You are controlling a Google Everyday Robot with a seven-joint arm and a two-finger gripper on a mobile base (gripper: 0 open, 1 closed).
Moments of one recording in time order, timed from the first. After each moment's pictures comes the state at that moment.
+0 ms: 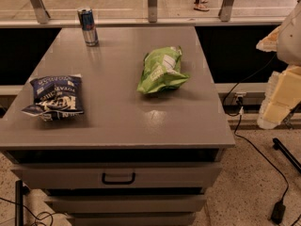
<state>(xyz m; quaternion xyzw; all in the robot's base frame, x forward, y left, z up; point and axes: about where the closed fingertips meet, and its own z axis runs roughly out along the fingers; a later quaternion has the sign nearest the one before) 0.438 -0.217 0.976 -0.60 0.78 -0.03 0.16</state>
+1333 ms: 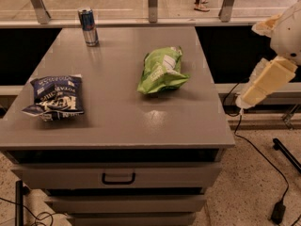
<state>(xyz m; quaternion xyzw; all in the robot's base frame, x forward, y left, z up) 0.482 -0.202 0.986 -0.57 0.76 -0.03 0.30</state>
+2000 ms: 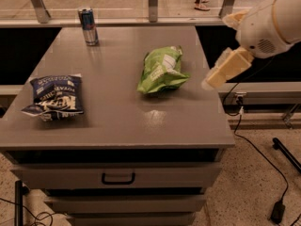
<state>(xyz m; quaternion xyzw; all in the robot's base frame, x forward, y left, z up) 0.545 -0.157 0.981 -0.56 0.73 0.03 0.39</state>
